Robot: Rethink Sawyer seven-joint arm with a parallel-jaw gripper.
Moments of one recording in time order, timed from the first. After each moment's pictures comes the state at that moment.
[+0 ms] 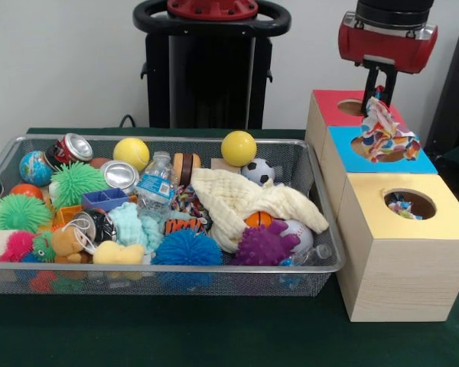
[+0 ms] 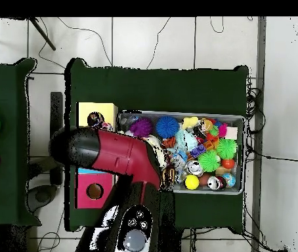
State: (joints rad) arm 0.17 -0.69 -0.28 1.58 0.33 0.73 2.01
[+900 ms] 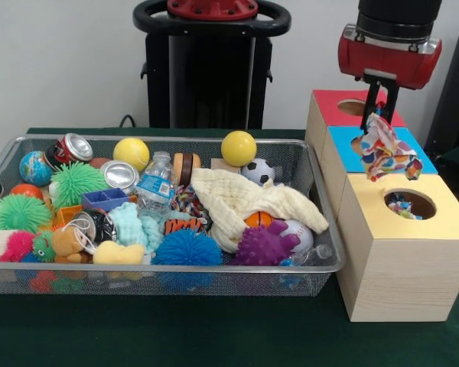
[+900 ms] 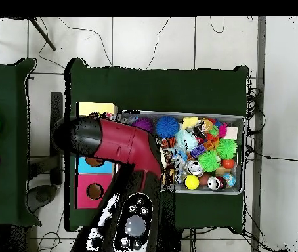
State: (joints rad) arm 0.17 -0.63 -0.30 1.50 0.34 0.73 2.01
